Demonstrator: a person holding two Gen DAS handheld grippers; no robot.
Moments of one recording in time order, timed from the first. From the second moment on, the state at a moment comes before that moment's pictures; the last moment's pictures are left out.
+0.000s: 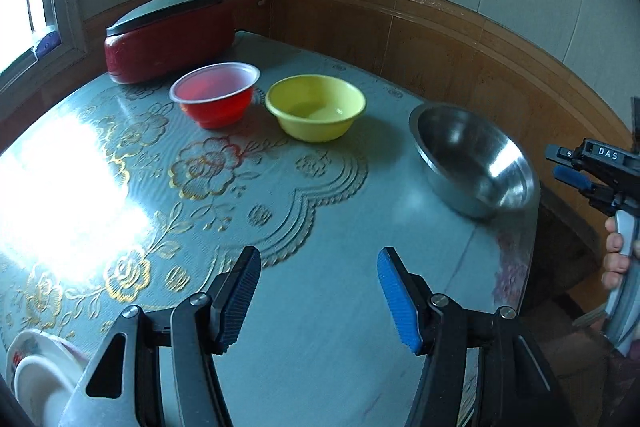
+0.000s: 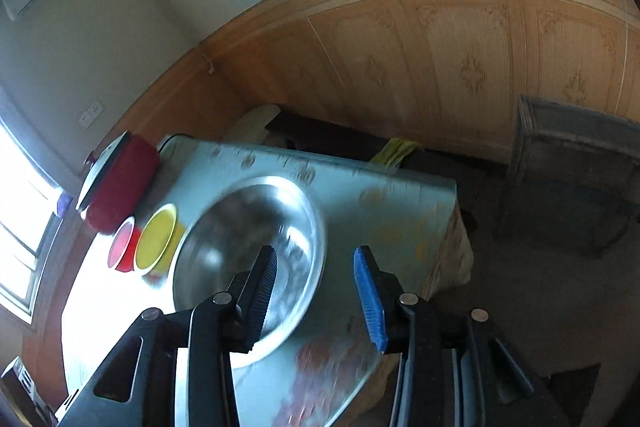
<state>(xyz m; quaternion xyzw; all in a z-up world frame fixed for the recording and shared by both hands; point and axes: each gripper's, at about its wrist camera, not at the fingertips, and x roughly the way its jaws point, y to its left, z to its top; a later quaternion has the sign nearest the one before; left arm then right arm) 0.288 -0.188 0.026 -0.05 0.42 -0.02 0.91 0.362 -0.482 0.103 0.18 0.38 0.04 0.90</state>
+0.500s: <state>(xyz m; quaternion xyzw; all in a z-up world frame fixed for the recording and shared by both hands) 0.389 -0.242 0.010 -0.10 0.44 -0.09 0.88 0.435 -0.470 0.065 0.15 0.45 0.10 0.88</state>
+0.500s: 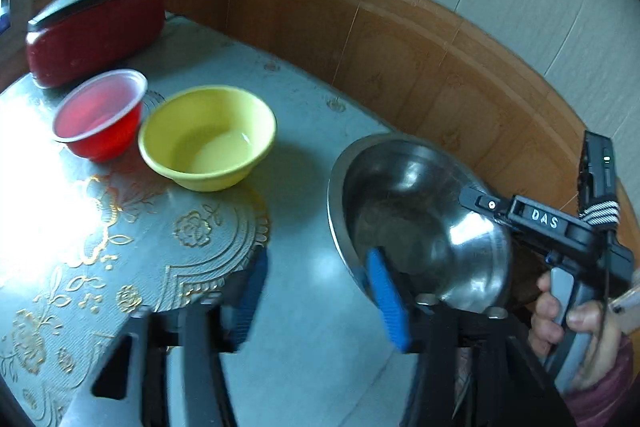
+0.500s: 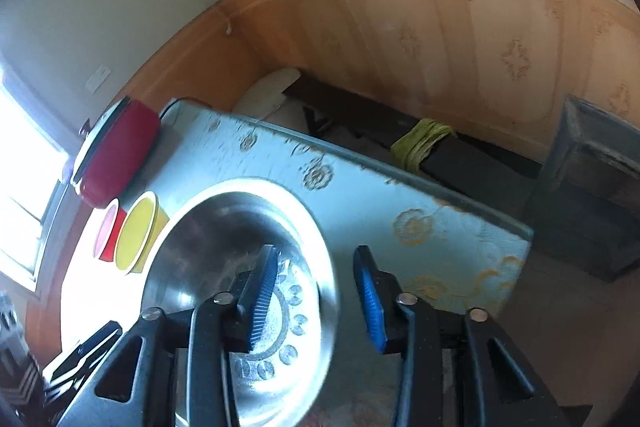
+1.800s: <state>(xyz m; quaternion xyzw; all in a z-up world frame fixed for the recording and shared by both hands) 0.224 -0.134 0.023 -0.11 0.40 0.07 0.91 0.351 -0.293 0.025 0.00 0.50 0.34 0.80</state>
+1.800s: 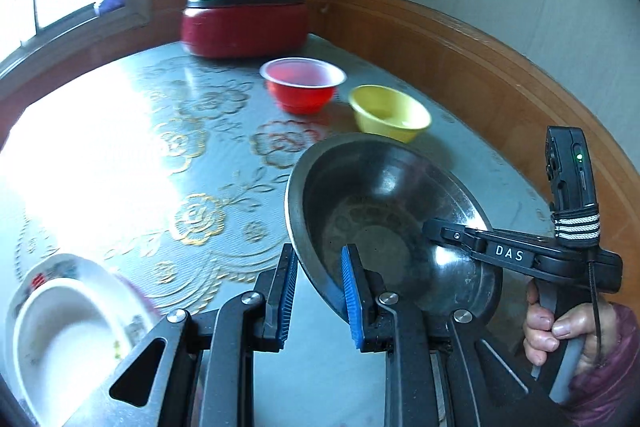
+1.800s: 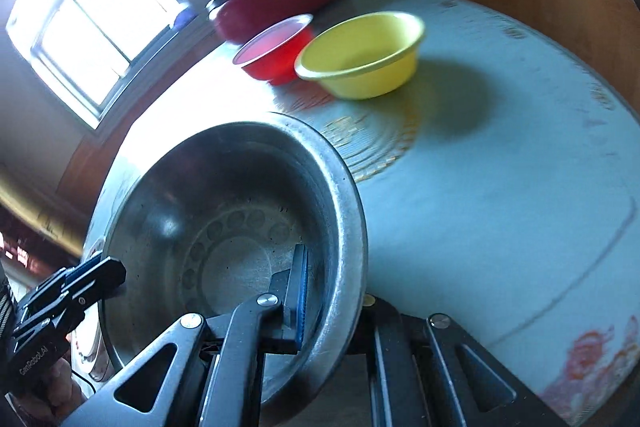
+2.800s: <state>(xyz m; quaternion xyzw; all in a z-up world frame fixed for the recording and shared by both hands) 0.187 -0.120 0.010 -0.07 0.42 0.09 0.90 0.306 -0.269 0.031 -0.01 0.49 0.28 0.82</state>
